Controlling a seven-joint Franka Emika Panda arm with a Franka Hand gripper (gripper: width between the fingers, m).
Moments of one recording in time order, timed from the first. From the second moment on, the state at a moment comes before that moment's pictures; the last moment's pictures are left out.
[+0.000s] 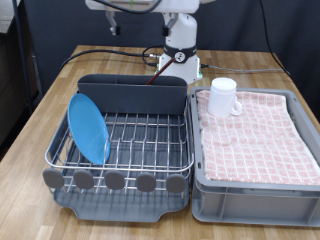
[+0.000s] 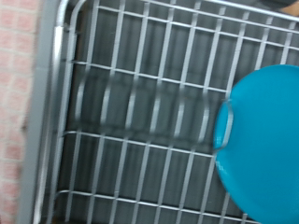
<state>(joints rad) 0.22 -0.12 -0.33 -2.09 -0.10 2.06 0.49</state>
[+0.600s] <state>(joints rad) 0.29 -0.22 -0.21 -2.21 -0.09 2.08 0.51</state>
